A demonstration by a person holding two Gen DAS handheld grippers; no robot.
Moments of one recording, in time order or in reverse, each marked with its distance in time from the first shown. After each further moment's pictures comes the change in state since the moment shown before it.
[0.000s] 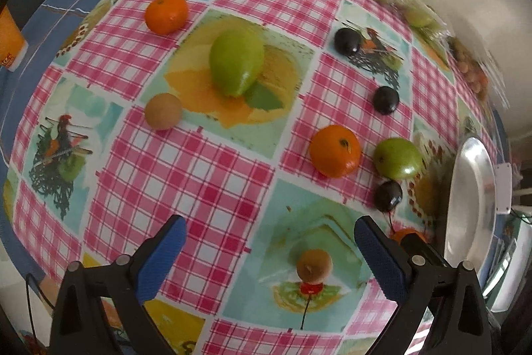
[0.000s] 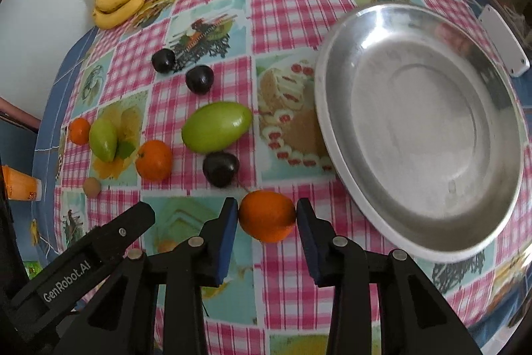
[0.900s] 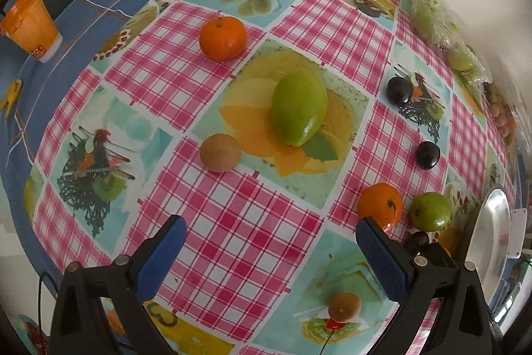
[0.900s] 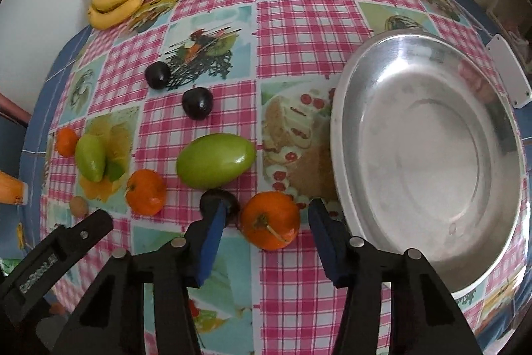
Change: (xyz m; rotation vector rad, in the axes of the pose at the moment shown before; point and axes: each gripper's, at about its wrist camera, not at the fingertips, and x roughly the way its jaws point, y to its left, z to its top) left arm -0.012 0.041 0.023 -0.126 -0.069 0.110; right arm 0.020 0.020 0.030 -0.062 -0.043 -0.085
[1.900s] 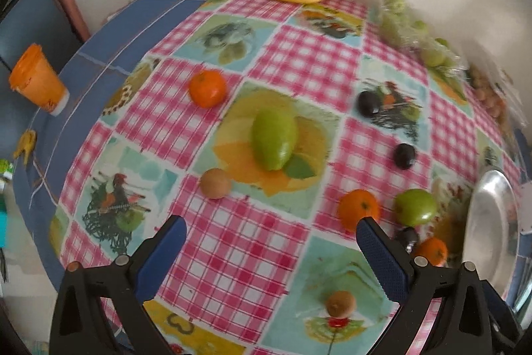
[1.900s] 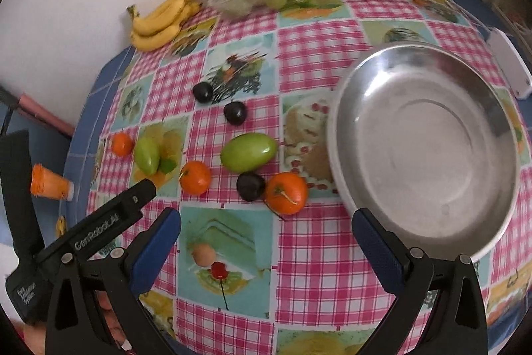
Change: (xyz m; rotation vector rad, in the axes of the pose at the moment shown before) left arm -0.028 -0.024 -0.005 0.136 -0.132 0.053; right arm -0.050 -0.012 -0.022 -0.012 -0.054 0.184
